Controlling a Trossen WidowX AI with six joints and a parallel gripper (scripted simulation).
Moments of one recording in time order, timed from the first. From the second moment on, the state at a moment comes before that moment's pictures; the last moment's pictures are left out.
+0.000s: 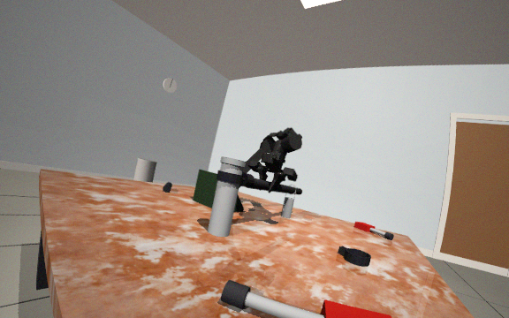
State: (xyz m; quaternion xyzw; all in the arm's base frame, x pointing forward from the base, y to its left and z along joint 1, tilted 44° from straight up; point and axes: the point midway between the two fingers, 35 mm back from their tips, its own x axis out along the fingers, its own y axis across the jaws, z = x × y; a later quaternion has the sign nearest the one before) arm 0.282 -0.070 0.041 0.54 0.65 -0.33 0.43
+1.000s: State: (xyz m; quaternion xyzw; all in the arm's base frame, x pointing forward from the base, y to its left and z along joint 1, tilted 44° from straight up) arm 0.282 -0.070 0.041 0.54 0.65 -0.33 0.43
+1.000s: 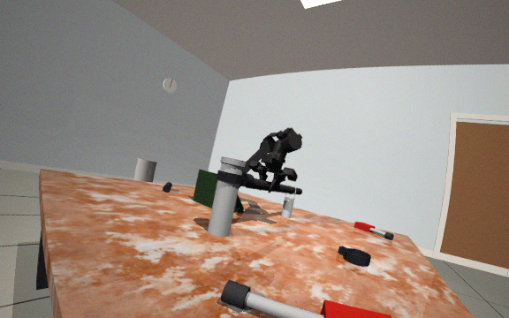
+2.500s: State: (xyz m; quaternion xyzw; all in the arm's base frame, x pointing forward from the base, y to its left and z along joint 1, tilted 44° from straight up) arm 0.282 -0.070 0.040 0.53 0.66 -0.33 0.42
